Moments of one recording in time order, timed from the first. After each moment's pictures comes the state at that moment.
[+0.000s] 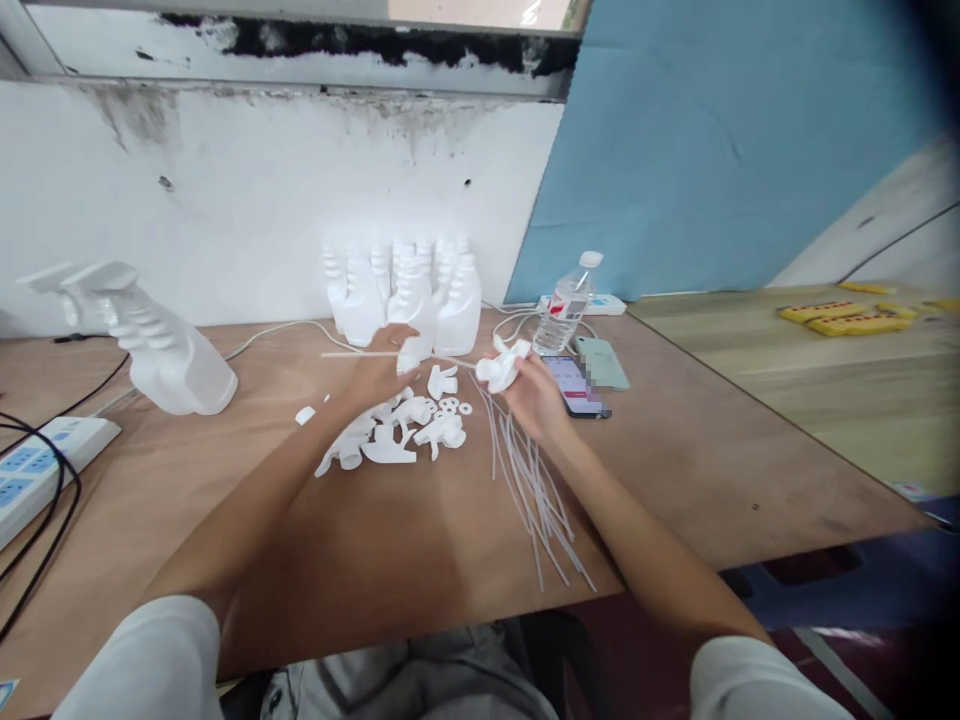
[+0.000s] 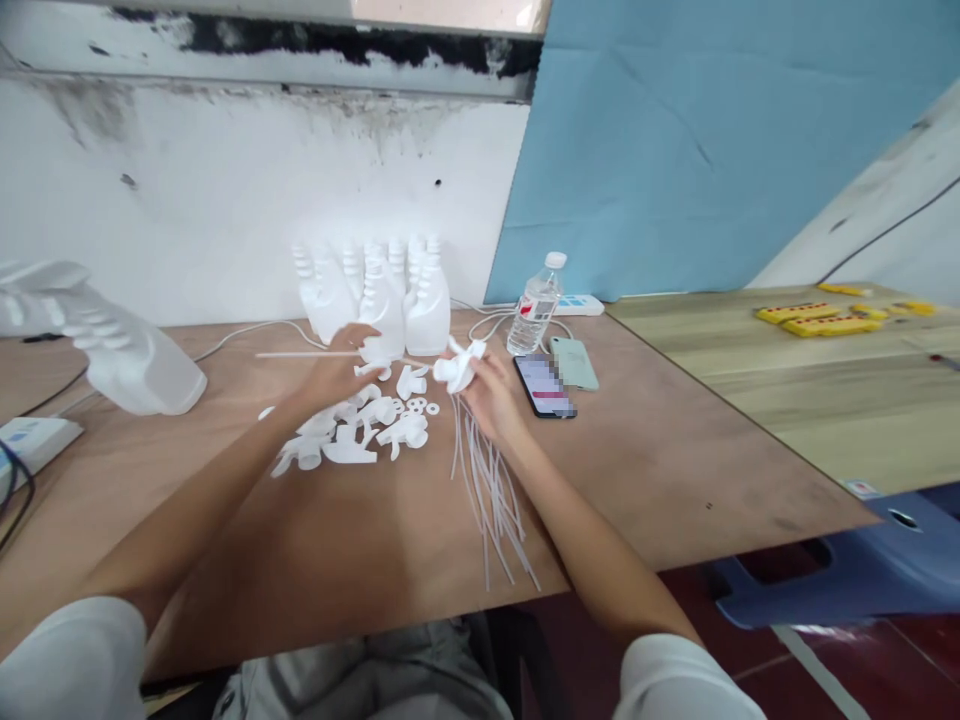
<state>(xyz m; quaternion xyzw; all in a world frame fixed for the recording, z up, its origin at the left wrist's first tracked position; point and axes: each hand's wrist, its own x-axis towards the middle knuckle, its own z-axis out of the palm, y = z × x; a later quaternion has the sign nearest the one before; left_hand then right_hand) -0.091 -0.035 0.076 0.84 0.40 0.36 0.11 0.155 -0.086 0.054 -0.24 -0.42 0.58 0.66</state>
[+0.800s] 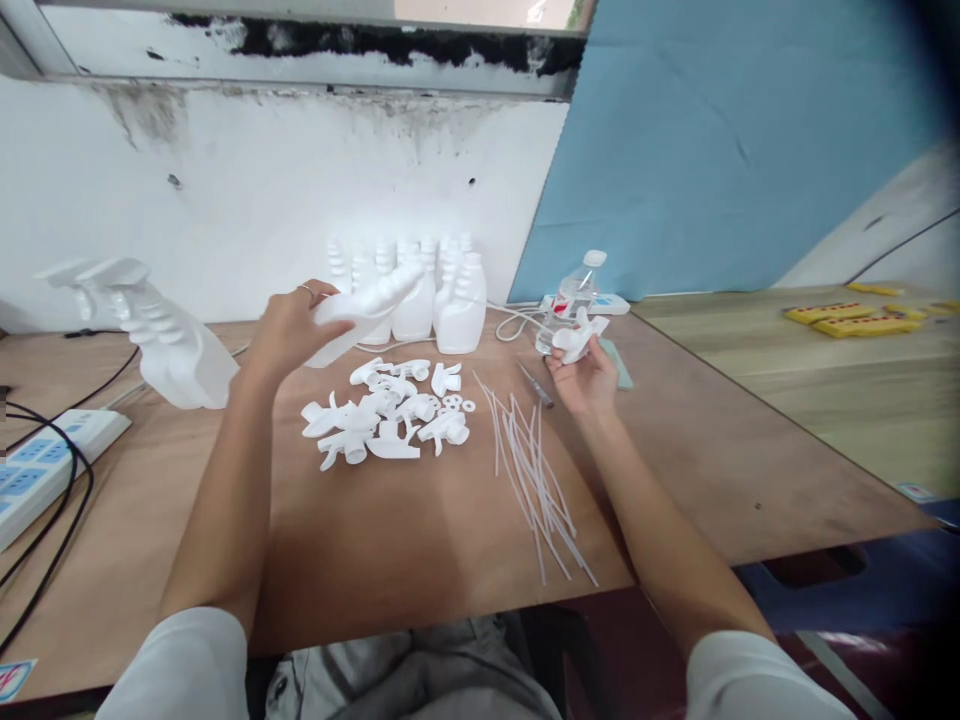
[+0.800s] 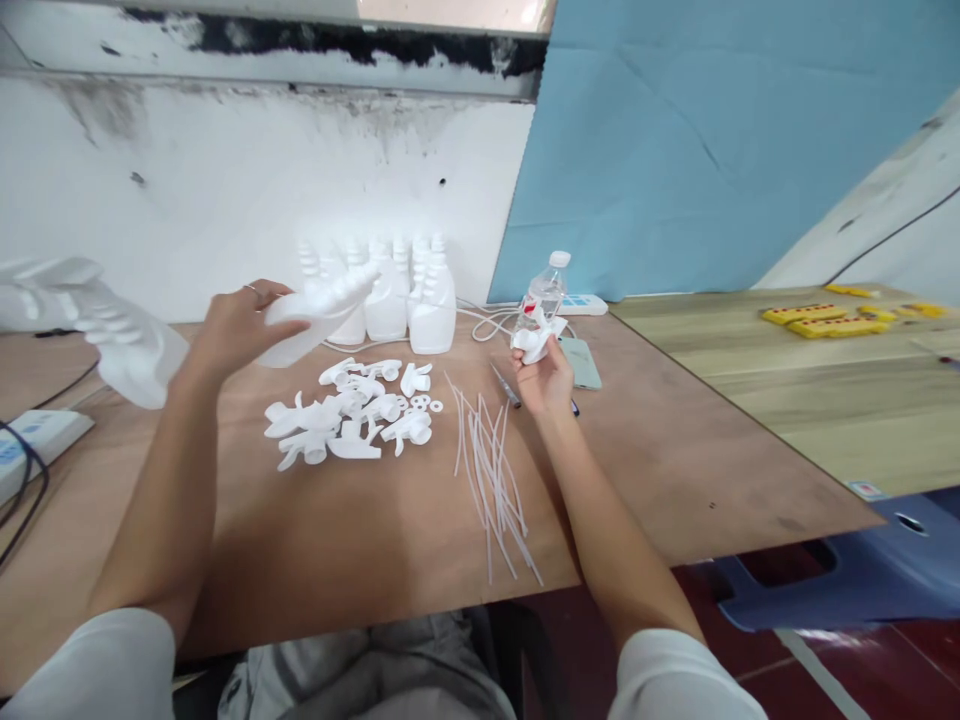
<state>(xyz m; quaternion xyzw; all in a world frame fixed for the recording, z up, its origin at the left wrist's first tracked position) -0.170 -0.064 0.163 0.73 0.60 0.32 0.03 0.232 -0.052 0.052 -0.18 -0.33 0.55 0.74</state>
